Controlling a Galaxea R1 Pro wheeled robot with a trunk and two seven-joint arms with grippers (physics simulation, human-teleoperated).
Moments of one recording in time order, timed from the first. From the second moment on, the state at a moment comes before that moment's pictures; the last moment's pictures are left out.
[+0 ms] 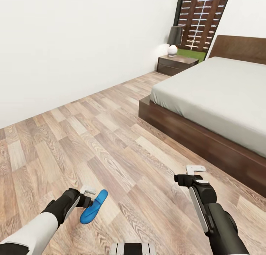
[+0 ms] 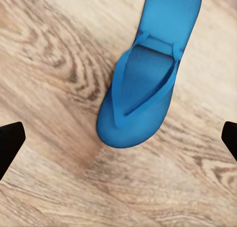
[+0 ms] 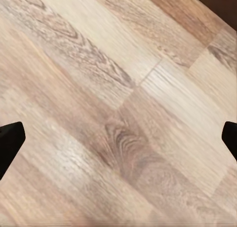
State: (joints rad) left arm -0.73 0.11 -0.20 -0.44 -0.08 0.56 -0.14; right arm -0.40 0.00 0.00 -1.47 0.00 0.85 -0.16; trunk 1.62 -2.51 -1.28
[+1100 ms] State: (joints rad) left arm -0.72 0.11 -0.21 -0.43 -0.08 0.29 -0.14; right arm -0.40 0.00 0.00 -1.47 0.00 0.85 -0.16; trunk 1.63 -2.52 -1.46
